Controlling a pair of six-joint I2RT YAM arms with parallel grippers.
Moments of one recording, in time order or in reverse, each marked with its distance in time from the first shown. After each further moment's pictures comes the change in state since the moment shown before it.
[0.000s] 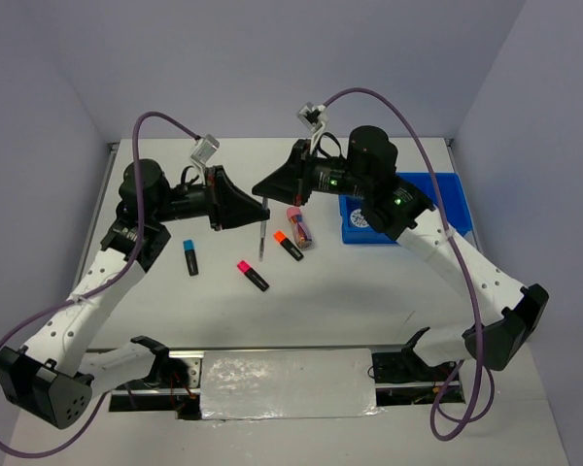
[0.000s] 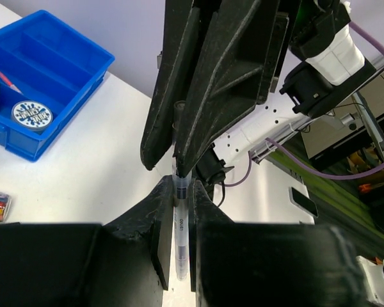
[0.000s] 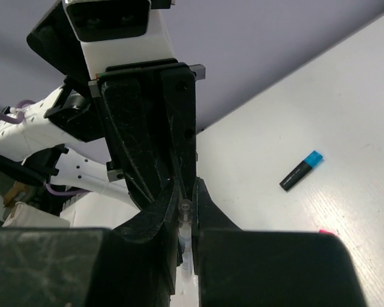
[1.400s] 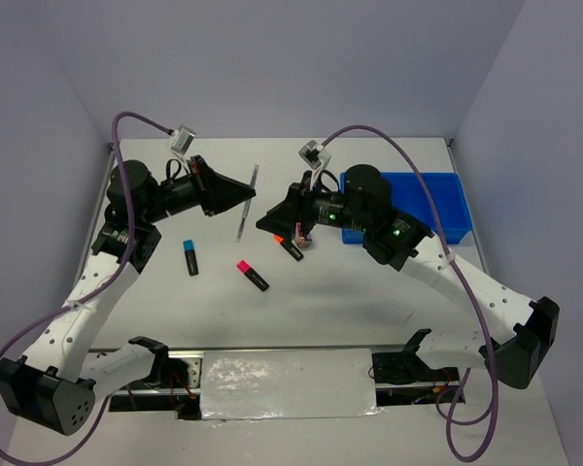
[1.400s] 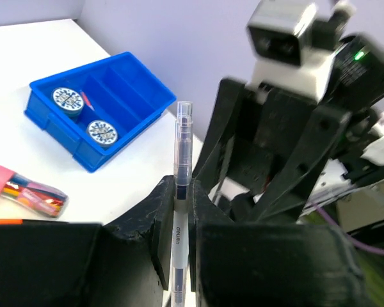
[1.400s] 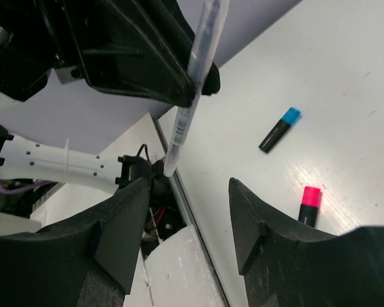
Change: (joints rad) left arm 0.081 -0.027 -0.014 -0.023 -0.194 -0.021; right arm 0.076 -0.153 -0.291 0.060 0.196 -0.030
